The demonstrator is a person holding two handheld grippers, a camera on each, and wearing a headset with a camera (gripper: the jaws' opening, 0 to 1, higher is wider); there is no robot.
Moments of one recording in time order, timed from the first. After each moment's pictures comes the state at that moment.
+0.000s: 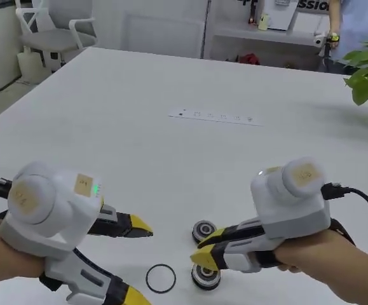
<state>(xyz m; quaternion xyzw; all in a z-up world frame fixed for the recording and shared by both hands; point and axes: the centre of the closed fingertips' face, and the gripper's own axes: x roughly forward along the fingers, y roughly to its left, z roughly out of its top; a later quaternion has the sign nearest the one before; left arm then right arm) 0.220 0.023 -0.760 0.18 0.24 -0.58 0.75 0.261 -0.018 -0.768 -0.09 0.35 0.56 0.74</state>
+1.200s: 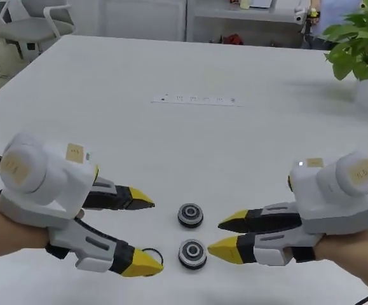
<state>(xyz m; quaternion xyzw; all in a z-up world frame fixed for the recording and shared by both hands) 0.241 -0.006 -0.743 0.17 0.22 -0.59 0.76 0.252 -0.062 -0.760 -0.06 0.29 0.57 0.76</state>
